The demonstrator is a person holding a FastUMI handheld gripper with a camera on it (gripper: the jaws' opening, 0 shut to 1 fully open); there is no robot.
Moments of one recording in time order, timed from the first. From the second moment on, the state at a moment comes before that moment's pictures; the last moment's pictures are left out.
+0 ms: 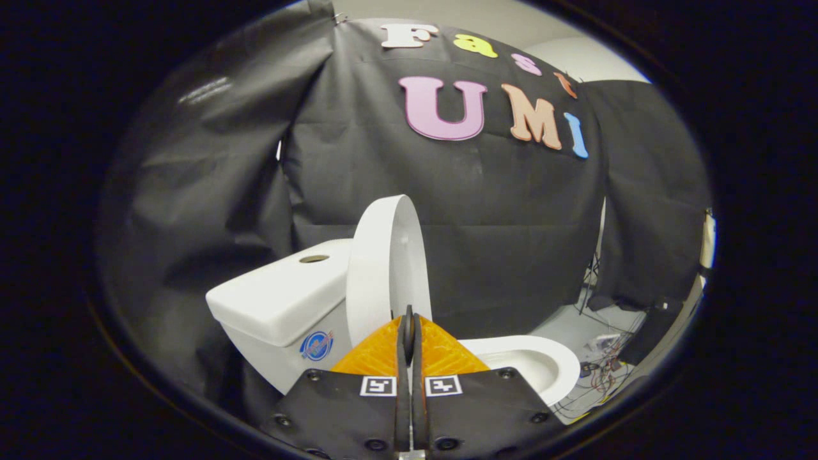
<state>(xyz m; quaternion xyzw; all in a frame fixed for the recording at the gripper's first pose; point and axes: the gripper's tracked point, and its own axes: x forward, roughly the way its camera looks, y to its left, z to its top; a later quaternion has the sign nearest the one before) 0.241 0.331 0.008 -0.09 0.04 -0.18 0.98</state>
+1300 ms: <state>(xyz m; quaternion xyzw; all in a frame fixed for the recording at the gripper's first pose) 0.206 0.425 0.034 -0.22 0.02 0.00 0.97</state>
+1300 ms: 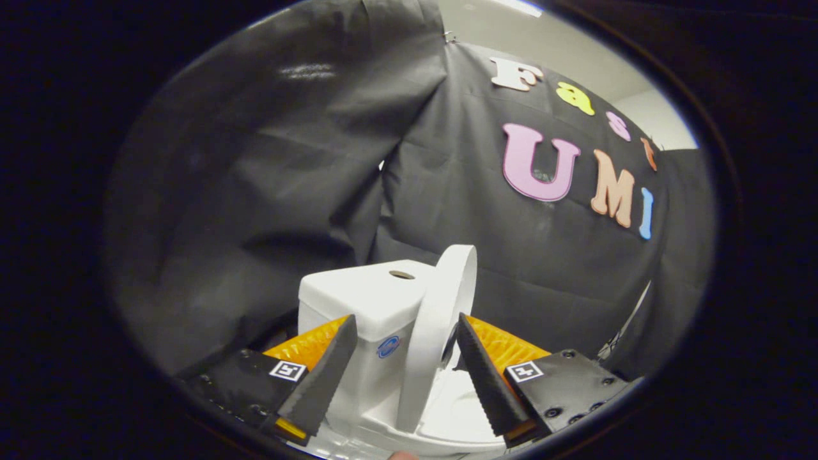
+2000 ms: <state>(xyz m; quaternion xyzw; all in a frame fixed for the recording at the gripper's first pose) 0.146 0.368 0.089 -0.08 0.04 0.07 0.99</state>
